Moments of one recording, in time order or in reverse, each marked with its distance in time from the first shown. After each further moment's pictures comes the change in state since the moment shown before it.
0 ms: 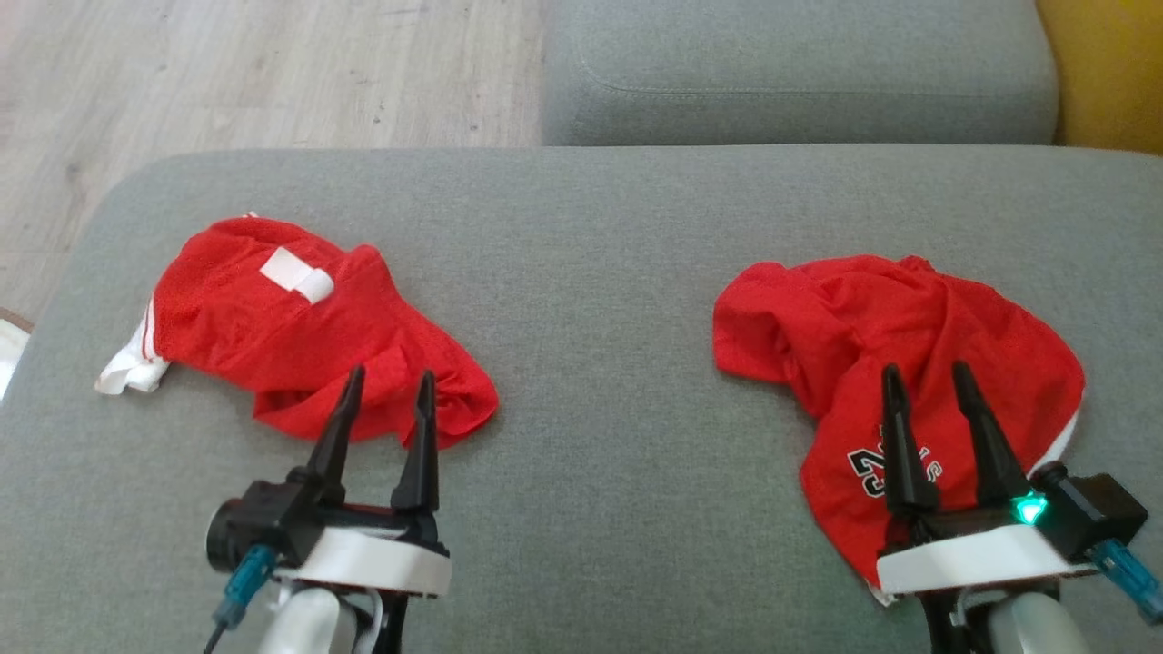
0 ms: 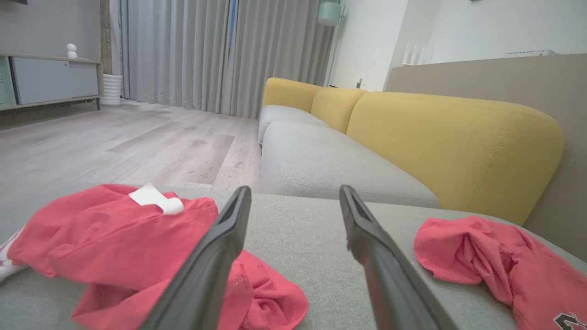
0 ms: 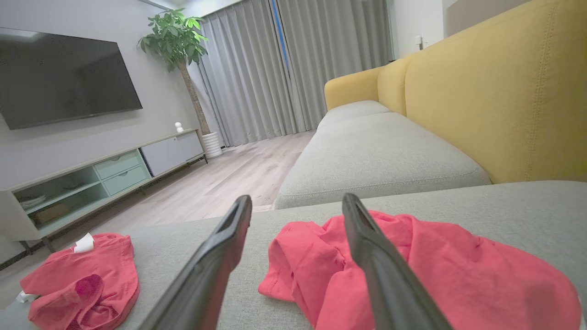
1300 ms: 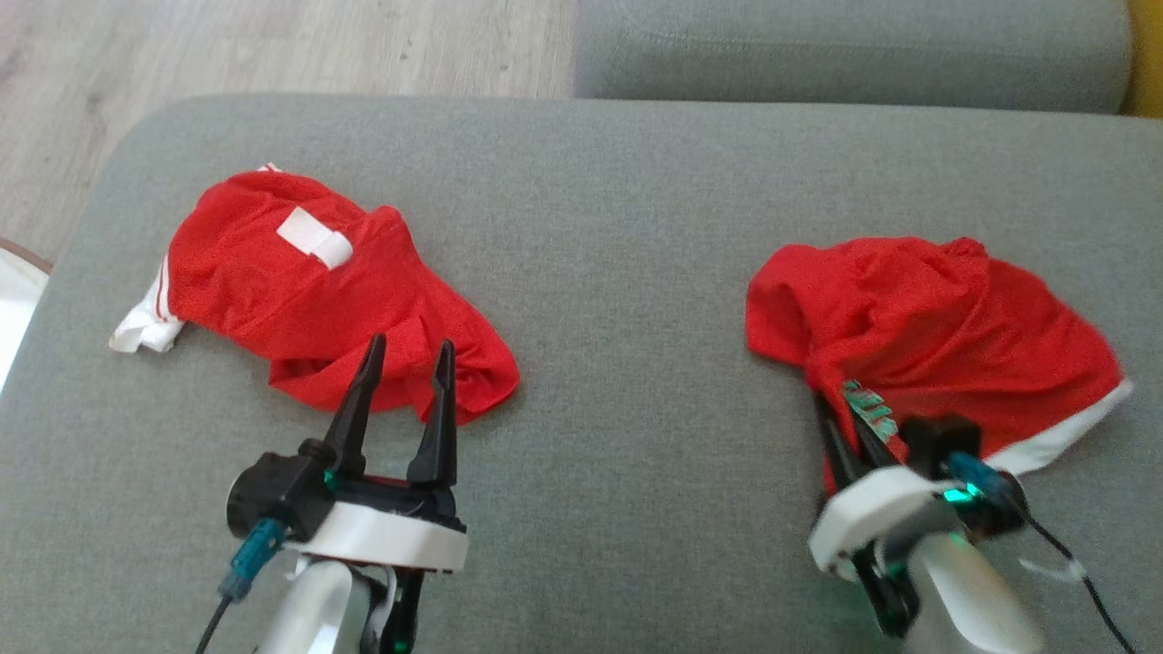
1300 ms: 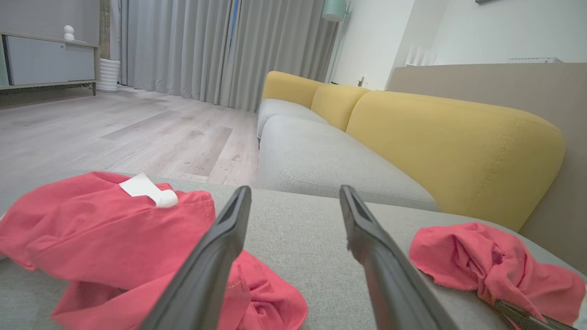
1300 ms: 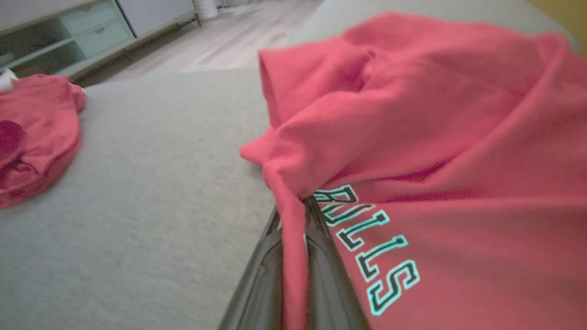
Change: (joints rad) left arm -0.050 -0.031 0.005 -0.002 -0.003 -0.049 0.000; right arm -0.319 -0.008 0.098 0.658 -0.102 0.000 0.021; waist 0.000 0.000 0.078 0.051
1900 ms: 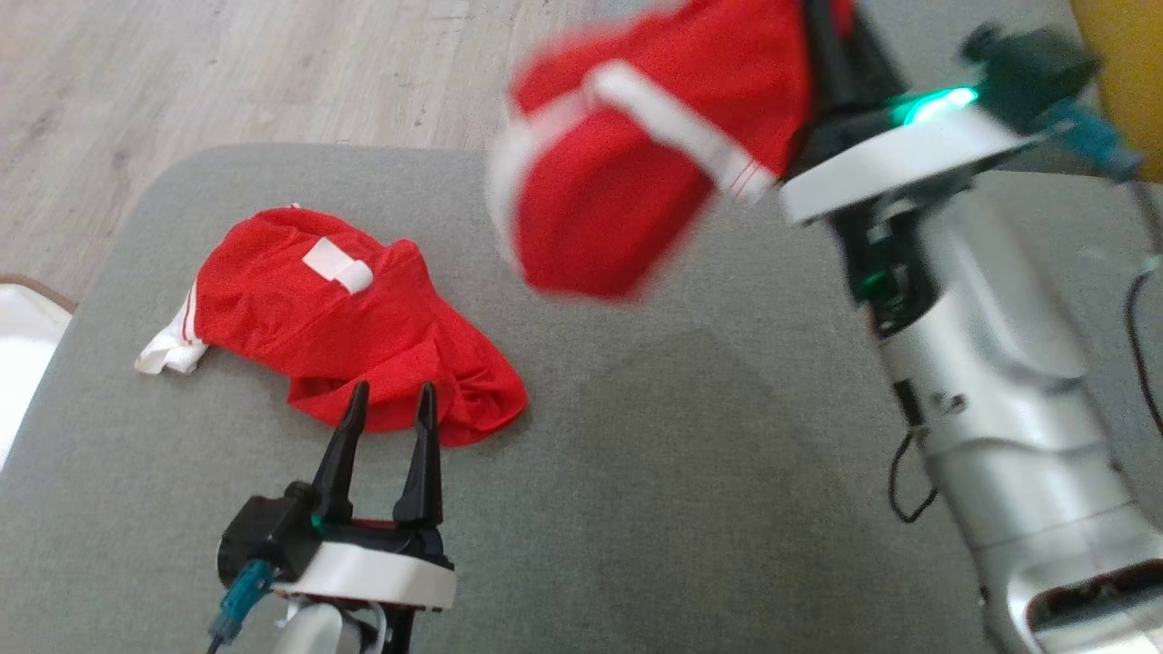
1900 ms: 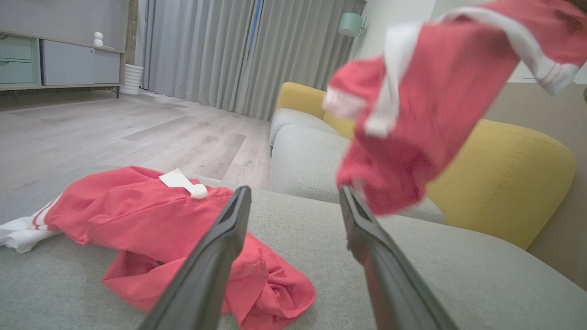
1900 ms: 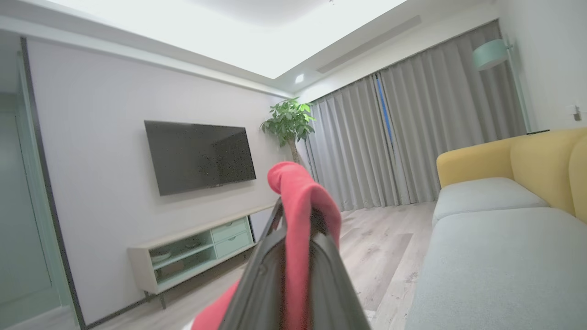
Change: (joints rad) left arm 0.077 0.000 0.023 -0.006 -0.026 0.016 0.000; right arm -0.496 -0.004 0.171 -0.270 0.375 0.000 0.040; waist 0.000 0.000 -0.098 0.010
